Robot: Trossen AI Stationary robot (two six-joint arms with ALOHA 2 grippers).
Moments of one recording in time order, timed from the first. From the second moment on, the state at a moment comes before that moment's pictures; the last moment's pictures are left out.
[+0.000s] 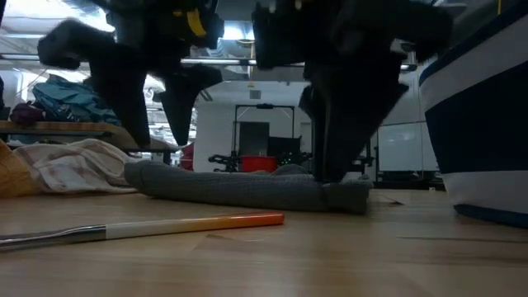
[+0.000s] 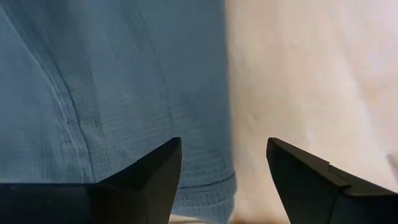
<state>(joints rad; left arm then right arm) -0.29 1.68 1.16 -0.79 -0.17 0.22 0.36 2.12 1.60 -0.81 0.04 0.36</state>
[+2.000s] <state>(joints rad) -0.60 1.51 1.18 -0.77 0.27 -0.26 0.53 2.19 2.06 -0.98 -0.05 0.50</state>
